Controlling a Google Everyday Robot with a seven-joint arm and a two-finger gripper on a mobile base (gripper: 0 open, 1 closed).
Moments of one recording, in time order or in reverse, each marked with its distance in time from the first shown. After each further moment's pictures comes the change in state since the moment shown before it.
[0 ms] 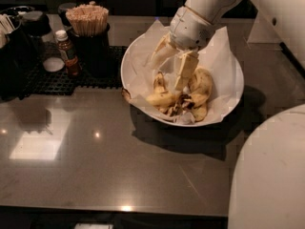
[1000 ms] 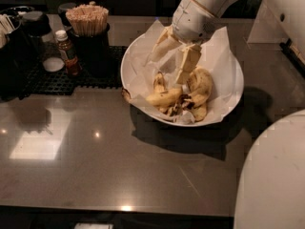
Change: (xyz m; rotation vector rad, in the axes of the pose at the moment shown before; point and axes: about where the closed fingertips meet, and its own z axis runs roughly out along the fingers) arm -0.005 -0.005 -0.015 0.045 0.007 -0.015
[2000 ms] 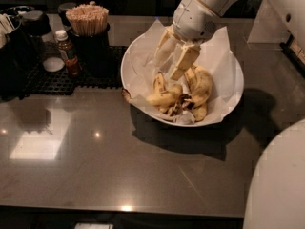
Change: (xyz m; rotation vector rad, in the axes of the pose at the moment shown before) arm -0.004 0.005 -0.007 0.016 -0.013 -0.003
